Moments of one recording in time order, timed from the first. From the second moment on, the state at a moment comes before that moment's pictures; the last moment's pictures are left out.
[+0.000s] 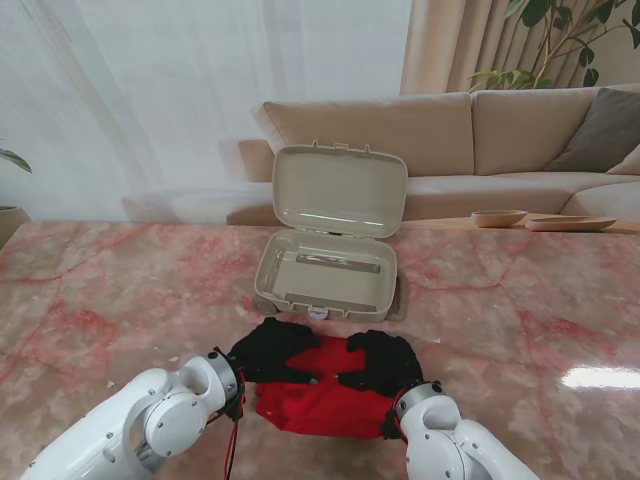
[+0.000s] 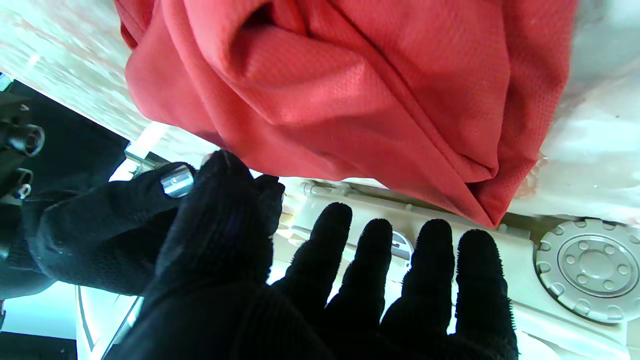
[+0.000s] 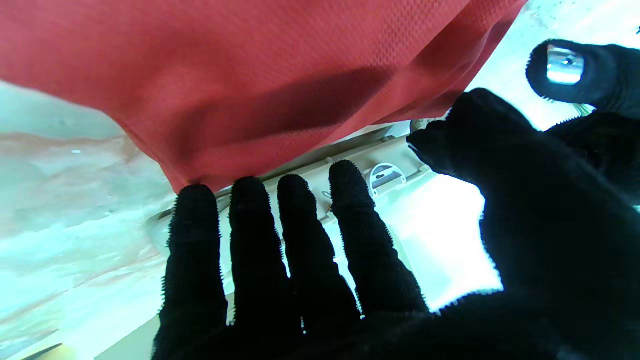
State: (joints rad) left arm 1.53 -1.04 -0.96 -1.65 0.79 -0.18 -0.15; right arm -1.81 -1.11 1.08 -1.81 -0.72 0.23 -0.10; left_hand 0.97 -0.16 -0.01 -0.07 0.51 0.29 0.16 0.37 0.39 0.26 0.26 0.40 0.28 0.31 0.27 0.52 -0.02 0.24 0.76 0.54; right_hand 0.57 -0.68 0.79 -0.01 0.69 0.26 0.32 0.72 0.60 0.31 0.39 0.53 0.59 0.29 0.21 0.40 0.23 0.32 0.89 0.50
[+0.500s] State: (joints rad) left arm 1.49 -1.05 -0.91 -1.59 0.74 -0.16 -0.14; right arm -1.80 -1.11 1.08 -1.81 -0.72 0.24 -0.08; left_hand 0.97 -0.16 -0.01 -0.07 0.49 0.29 0.15 0.37 0.35 0.26 0.24 0.37 0.23 0.31 0.24 0.48 -0.05 0.24 0.75 0.50; right_hand 0.57 -0.68 0.79 -0.02 0.69 0.26 0.32 0.72 0.58 0.31 0.39 0.53 0.56 0.29 0.21 0.39 0.23 0.26 0.88 0.47
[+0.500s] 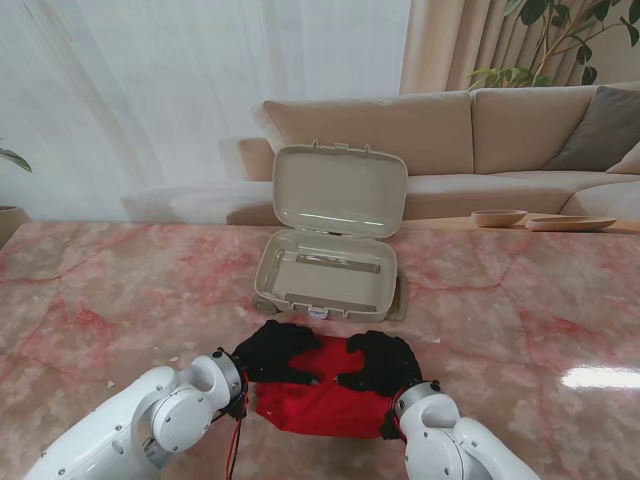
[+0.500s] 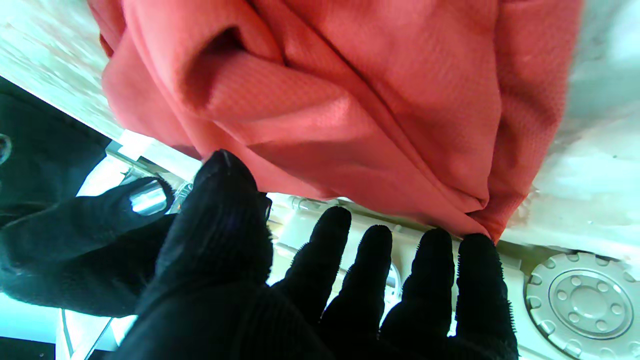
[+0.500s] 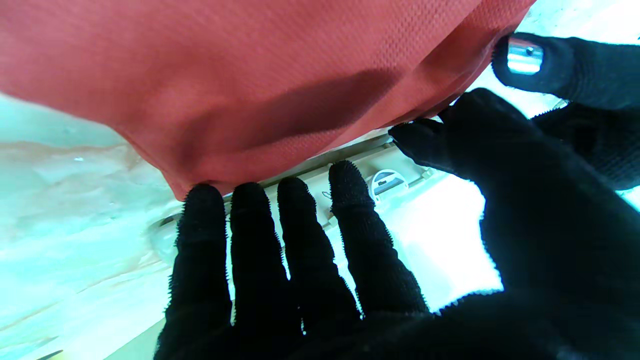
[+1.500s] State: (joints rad) left arm 1.44 -1.05 -0.88 -1.54 0.74 -0.14 -0.18; right arm -1.73 -1.10 1.04 -1.77 -0.71 0.27 -0.01; left_hand 0.97 -0.16 -0.01 -0.07 0.41 0.28 0.11 0.35 0.34 0.26 0.24 0.37 0.23 0.31 0.24 0.48 -0.03 0.26 0.77 0.56; right_hand 0.54 -0.70 0.79 -0.02 0.66 0.27 0.30 0.72 0.52 0.32 0.37 0.51 0.53 0.28 0.21 0.39 0.20 0.25 0.89 0.46
